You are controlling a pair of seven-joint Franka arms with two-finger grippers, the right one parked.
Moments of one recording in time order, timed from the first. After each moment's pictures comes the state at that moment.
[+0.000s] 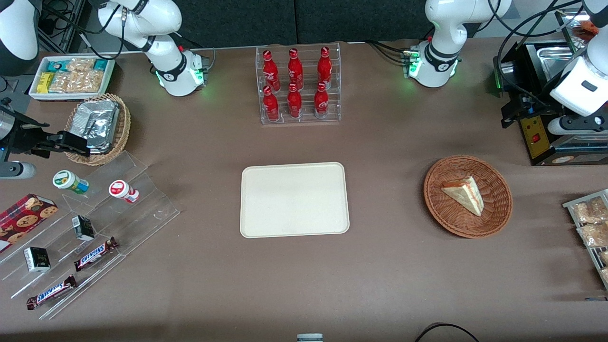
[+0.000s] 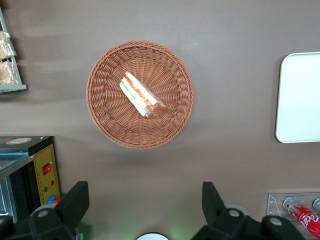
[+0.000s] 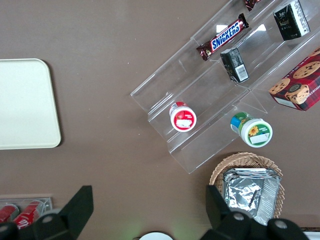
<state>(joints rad) 0.02 -0.12 -0.07 -1.73 0.00 1.56 -0.04</state>
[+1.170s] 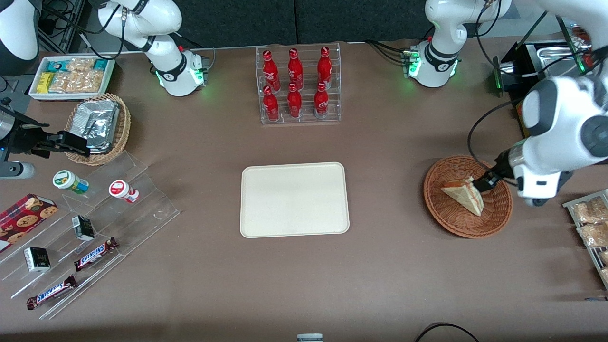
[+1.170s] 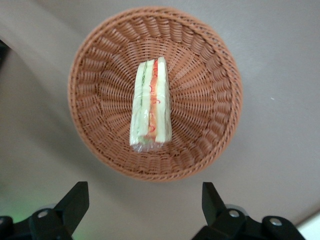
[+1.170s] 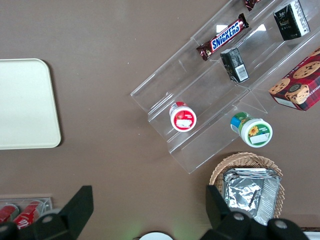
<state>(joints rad) 0.02 0.19 -0.06 -1.90 0.01 1.89 -0.80</state>
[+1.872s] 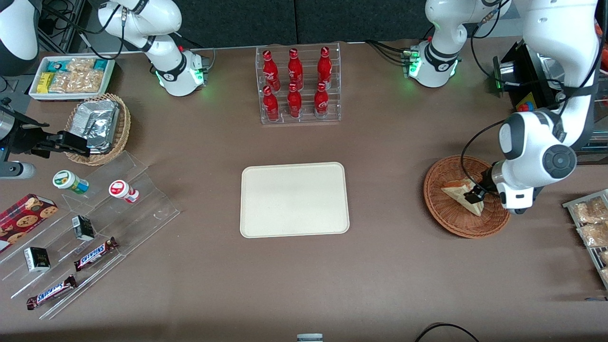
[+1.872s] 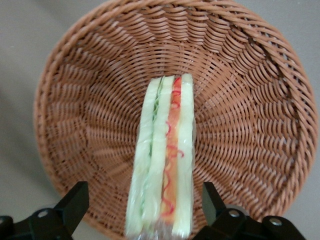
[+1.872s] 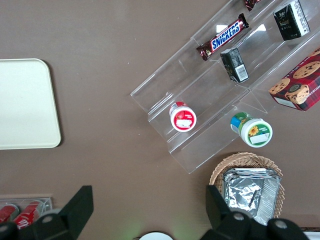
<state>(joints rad) 0.03 0.31 -0.01 -2.07 0.01 2.21 -0.81</state>
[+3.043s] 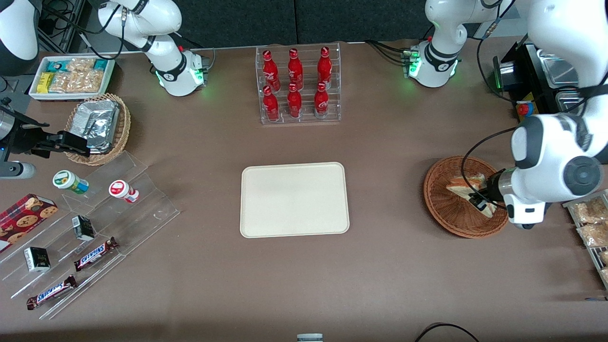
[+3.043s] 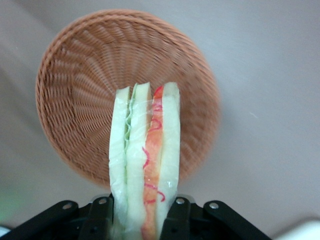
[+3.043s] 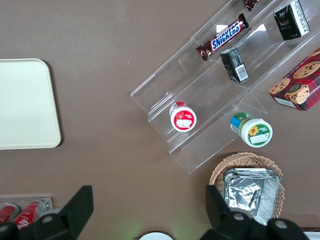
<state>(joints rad) 0.00 0.34 -0.08 -1.67 -0.04 1.80 -0.85</state>
